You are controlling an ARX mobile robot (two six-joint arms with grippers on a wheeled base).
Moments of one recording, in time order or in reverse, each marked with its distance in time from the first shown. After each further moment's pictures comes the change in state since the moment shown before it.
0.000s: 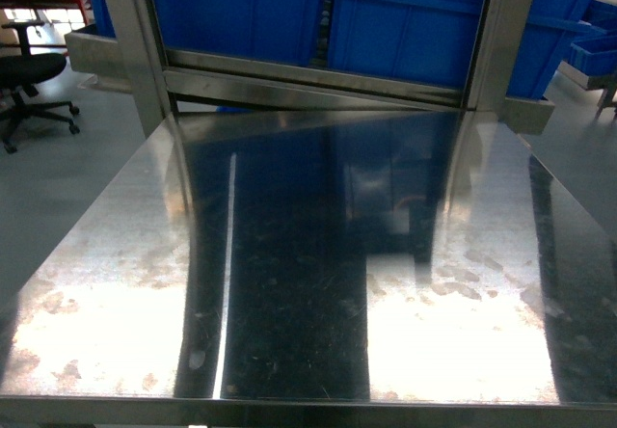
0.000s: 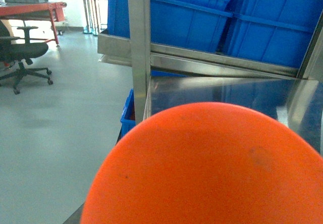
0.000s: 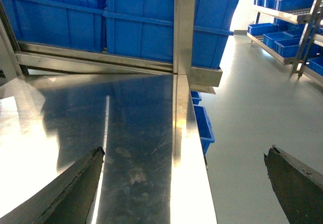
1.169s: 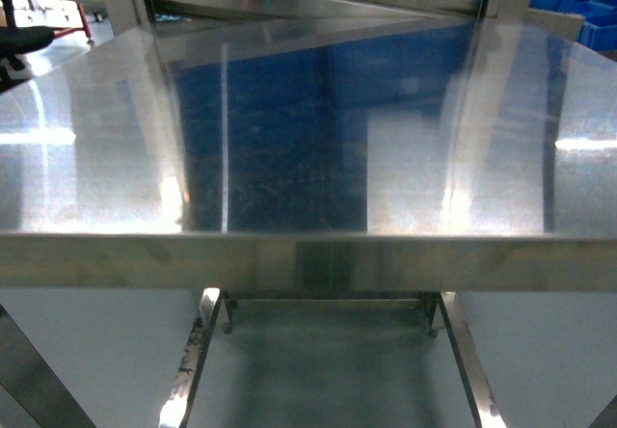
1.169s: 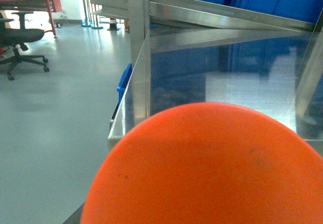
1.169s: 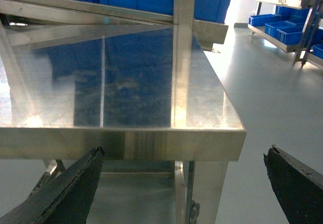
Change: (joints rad) left arm 0.000 0.000 0.000 0.000 0.000 0.003; right arm 0.000 0.000 0.000 0.000 0.000 0.001
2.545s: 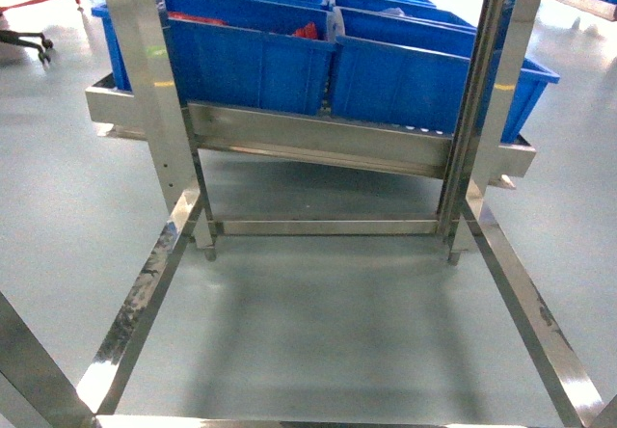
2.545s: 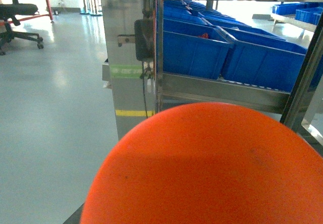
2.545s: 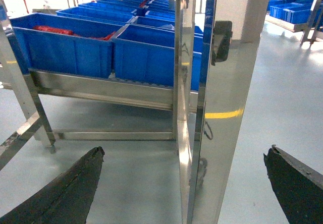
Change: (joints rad) left arm 0.000 0.000 0.000 -0.001 0.000 0.000; right arm 0.000 0.000 0.000 0.000 0.000 -0.001
